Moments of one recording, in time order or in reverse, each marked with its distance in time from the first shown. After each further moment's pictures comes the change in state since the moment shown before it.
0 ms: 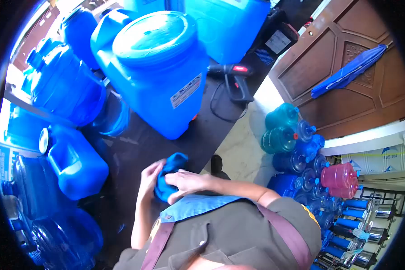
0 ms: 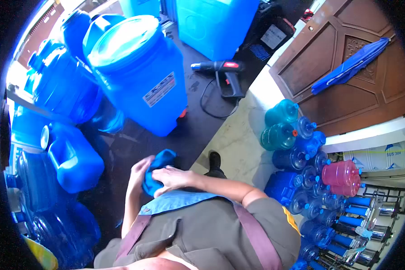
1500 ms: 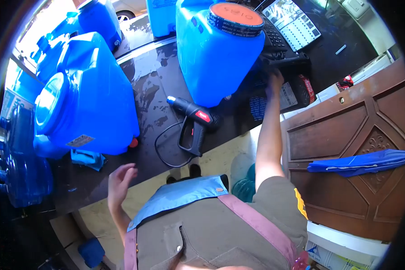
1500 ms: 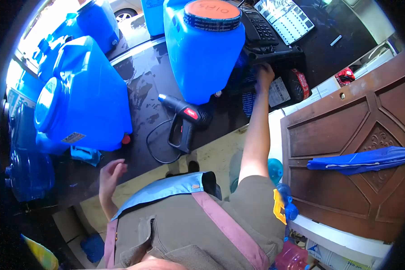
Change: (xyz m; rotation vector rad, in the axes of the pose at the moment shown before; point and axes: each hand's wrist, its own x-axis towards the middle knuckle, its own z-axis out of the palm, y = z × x) left_hand 0.058 0.109 0.265 0.129 0.592 0.051; right_hand -0.179 0.290 -0.634 0.561 1.315 -0.131
